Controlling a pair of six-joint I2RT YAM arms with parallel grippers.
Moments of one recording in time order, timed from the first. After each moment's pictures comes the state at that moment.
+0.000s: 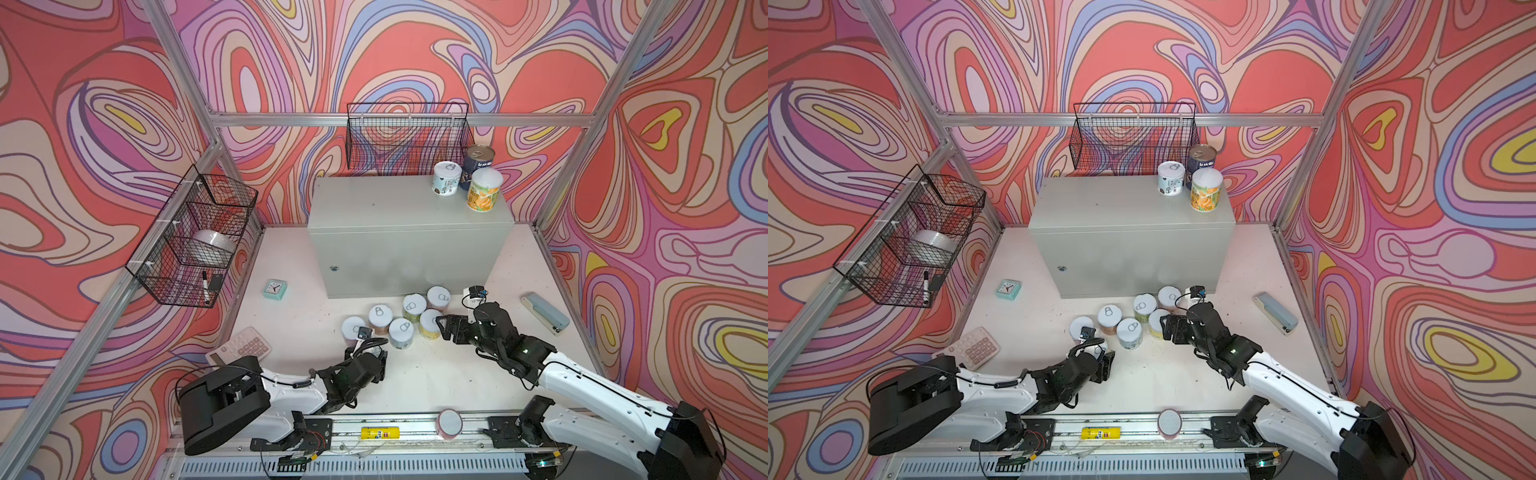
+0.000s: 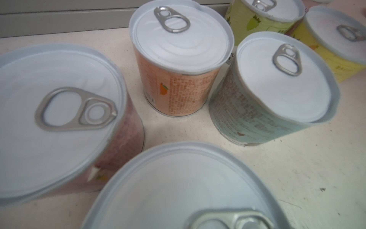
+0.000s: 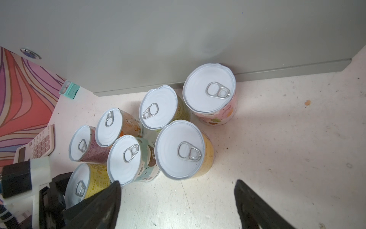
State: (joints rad) left arm -1.06 1.28 0.21 0.32 -0.51 -0.63; right arm 0.68 0.97 0.55 -0.21 0.09 0.64
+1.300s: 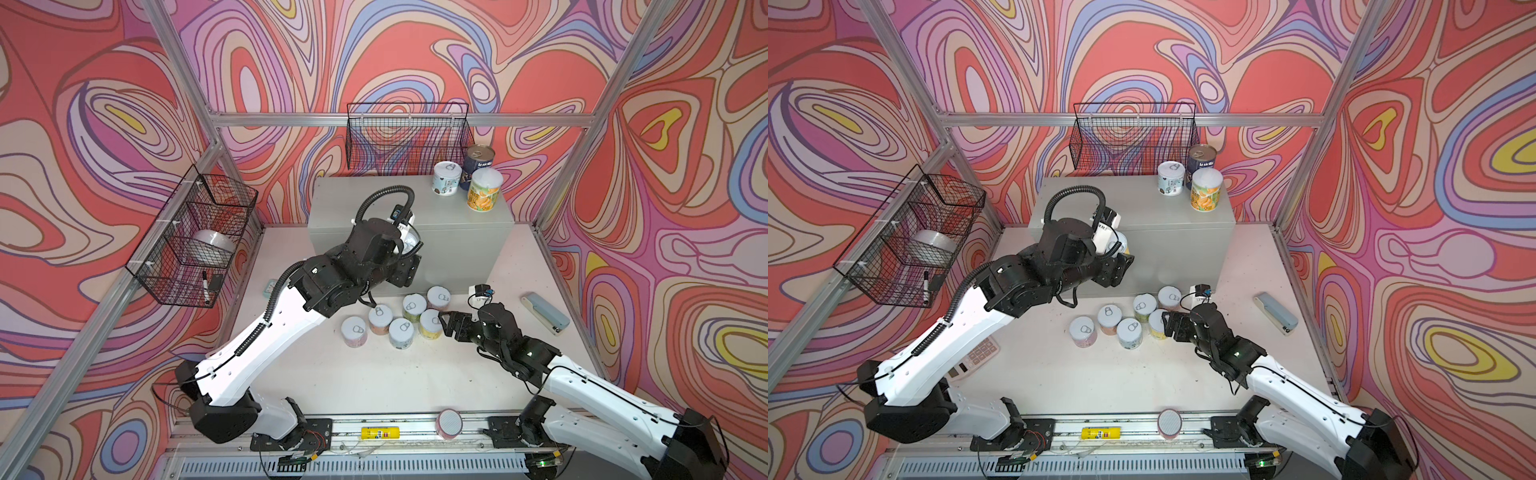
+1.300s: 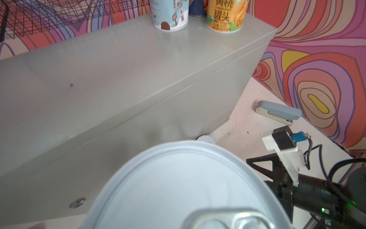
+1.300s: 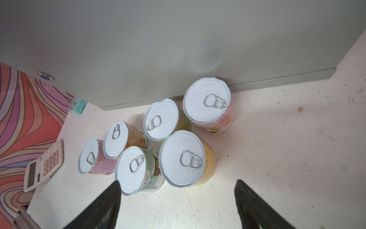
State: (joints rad) left arm -0.87 1.47 1.84 -0.88 -0.27 -0.17; right arm 0.68 0.93 0.54 -0.17 0.13 0.69
